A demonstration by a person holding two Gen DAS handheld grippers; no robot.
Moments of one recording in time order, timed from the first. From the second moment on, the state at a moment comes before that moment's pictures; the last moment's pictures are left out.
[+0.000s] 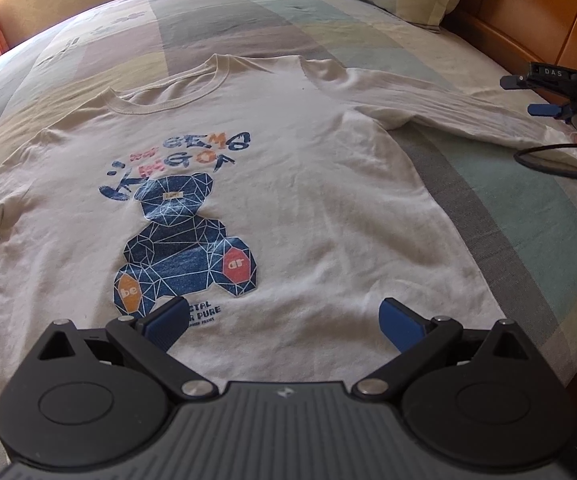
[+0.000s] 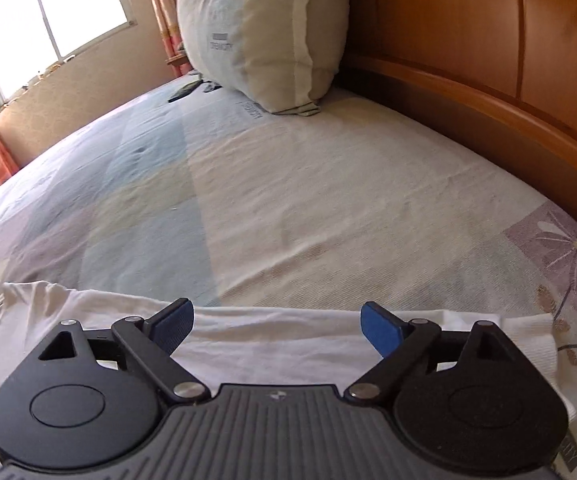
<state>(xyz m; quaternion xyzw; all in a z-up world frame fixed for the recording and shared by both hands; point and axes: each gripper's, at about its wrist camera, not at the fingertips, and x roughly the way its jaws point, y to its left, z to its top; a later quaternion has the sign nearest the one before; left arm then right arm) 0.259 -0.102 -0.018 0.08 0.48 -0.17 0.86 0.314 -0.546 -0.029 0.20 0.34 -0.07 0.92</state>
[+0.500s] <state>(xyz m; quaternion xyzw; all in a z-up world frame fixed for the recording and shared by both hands) 0.263 -0.116 -0.019 0.09 0.48 -0.19 0.85 0.209 -0.602 -0.053 0.32 0.28 -0.14 0.89</state>
